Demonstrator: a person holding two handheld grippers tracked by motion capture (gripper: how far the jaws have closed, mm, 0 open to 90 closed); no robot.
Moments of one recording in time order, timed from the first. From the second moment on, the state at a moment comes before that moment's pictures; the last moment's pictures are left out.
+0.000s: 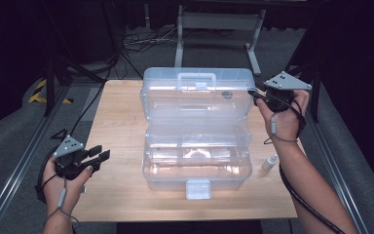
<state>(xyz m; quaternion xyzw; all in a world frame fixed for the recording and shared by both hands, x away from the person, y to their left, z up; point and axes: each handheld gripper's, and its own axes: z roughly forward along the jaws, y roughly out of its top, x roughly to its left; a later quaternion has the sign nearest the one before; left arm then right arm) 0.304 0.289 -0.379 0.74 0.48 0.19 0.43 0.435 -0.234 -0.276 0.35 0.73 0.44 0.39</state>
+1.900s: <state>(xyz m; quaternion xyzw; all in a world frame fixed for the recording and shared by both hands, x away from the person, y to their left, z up) 0.324 0.293 -0.399 0.75 0.50 0.17 0.41 0.522 -0.229 -0.276 0.44 0.74 0.40 0.31</state>
